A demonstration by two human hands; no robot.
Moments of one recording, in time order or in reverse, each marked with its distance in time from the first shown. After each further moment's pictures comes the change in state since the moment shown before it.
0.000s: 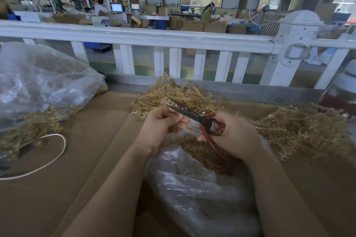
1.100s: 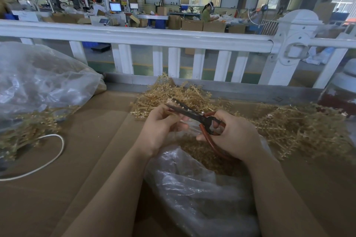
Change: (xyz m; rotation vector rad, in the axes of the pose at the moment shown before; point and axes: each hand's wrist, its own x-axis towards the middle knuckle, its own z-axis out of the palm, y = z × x) left_hand -0.002 -0.001 0.005 -0.018 -0.008 0.049; right_hand -0.004 0.004 0.003 0.007 0.105 -0.020
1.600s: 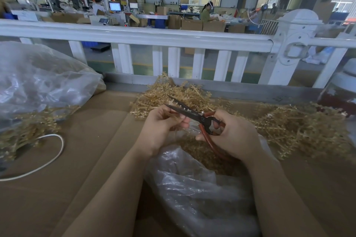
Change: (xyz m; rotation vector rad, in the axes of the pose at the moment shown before) left_hand 0.001 -0.002 -0.001 -0.005 -0.023 -0.011; right_hand -0.001 -0.003 0.000 0.016 0.019 -0.032
